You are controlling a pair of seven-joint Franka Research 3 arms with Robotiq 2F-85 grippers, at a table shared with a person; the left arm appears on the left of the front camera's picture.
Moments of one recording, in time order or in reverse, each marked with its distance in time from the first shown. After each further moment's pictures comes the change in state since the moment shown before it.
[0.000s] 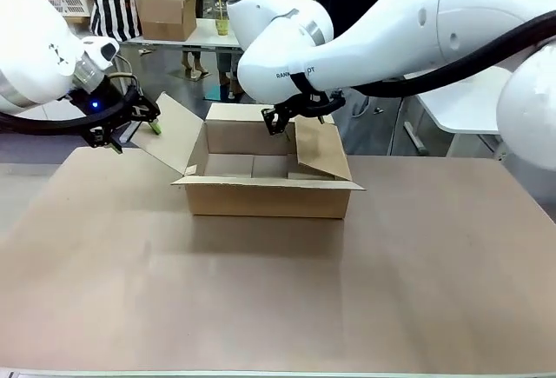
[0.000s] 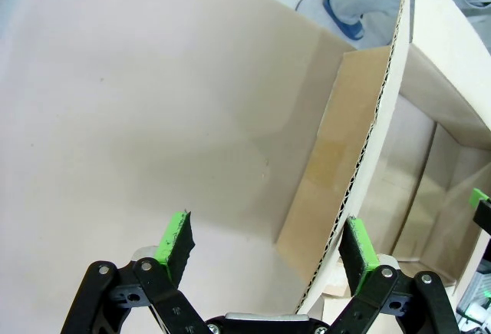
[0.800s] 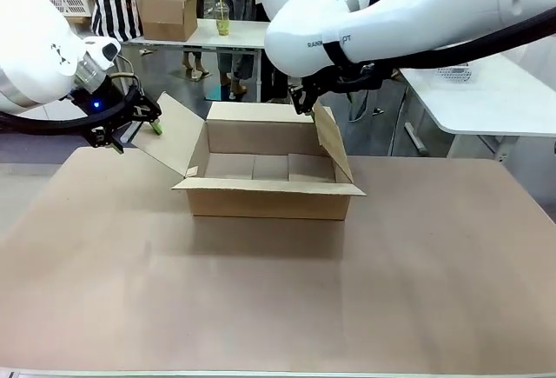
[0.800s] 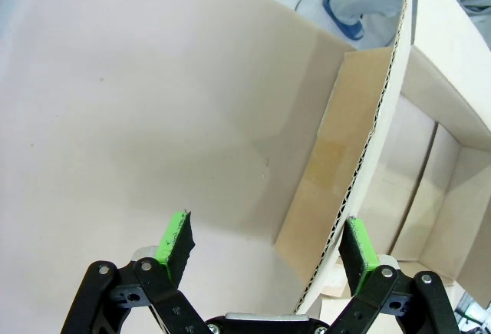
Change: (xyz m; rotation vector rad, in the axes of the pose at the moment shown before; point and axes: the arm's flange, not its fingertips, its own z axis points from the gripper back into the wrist) left arm 0.000 0.000 0.000 0.000 0.000 0.000; right arm -0.016 -0.076 0.033 -0.039 0.004 -0.054
